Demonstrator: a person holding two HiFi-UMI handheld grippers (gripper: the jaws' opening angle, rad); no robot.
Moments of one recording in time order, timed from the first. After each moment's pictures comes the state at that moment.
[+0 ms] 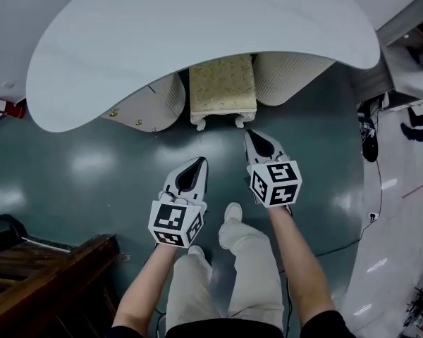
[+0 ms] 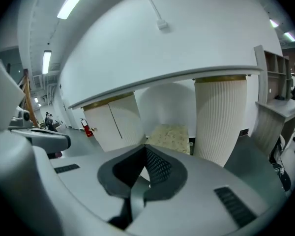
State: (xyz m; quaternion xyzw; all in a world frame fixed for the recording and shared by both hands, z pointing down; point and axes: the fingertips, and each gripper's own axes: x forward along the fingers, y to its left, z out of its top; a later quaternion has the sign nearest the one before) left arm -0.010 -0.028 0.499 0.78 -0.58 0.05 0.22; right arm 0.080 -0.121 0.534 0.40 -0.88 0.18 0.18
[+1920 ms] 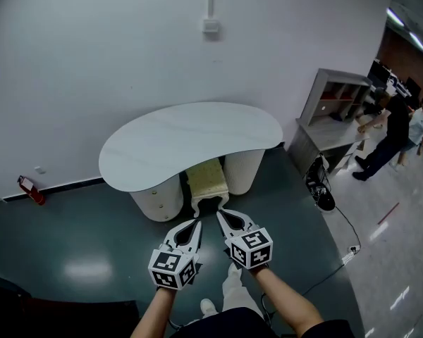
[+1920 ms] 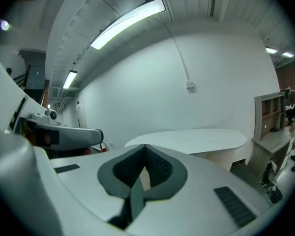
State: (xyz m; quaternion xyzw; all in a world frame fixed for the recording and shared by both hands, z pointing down) left arm -0.031 0.262 0.076 0.86 -0.50 -0.02 0.13; right arm 0.024 0.217 0.104 0.39 -0.91 0.10 0.08
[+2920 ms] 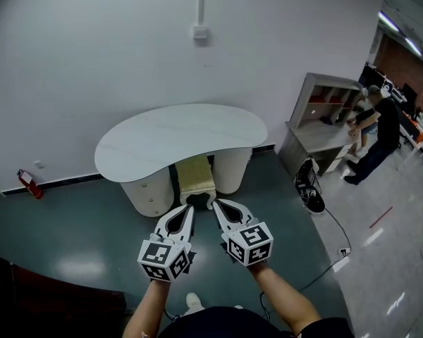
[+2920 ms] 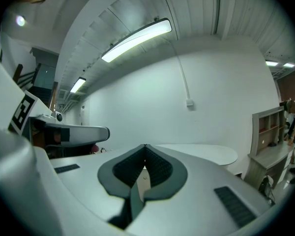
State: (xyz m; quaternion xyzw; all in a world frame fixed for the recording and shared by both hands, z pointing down) left arm 0.030 0.327 -0.008 0.85 -0.52 -0.08 0.07; right arm 0.093 0.292 0.019 0.39 -0.92 0.04 0.04
